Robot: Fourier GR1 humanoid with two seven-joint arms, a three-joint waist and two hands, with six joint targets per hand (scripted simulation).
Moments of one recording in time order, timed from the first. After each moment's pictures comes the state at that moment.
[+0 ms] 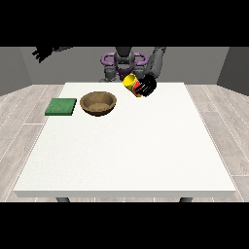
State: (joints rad) left arm -0.54 0.07 -0.10 -0.65 -0.45 0.56 -0.36; right arm -0.16 -0.37 -0.39 -1.39 -0.41 0.31 0.06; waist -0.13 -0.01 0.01
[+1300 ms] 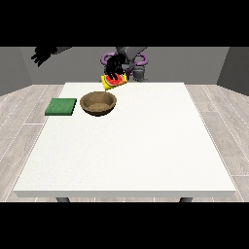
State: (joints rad) left arm -1.02 0.00 -0.70 -0.50 -1.26 0.26 0.60; right arm -0.26 -0.38 -0.37 -1.12 -0.37 0.37 -0.02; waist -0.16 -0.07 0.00
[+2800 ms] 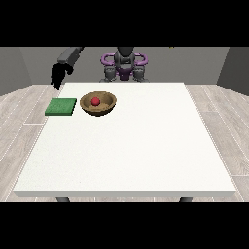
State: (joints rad) left arm -0.89 0.18 0.12 -1.13 -0.21 0.06 0.22; right arm -0.23 -0.31 -0.41 -1.06 -0.32 0.18 -0.08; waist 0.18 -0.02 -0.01
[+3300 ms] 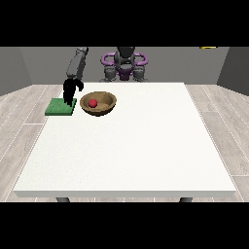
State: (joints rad) left arm -0.86 0.37 0.33 -1.16 0.09 -0.24 0.17; right arm -0.27 -0.24 -0.41 -0.92 -0.31 0.15 -0.23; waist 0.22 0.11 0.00
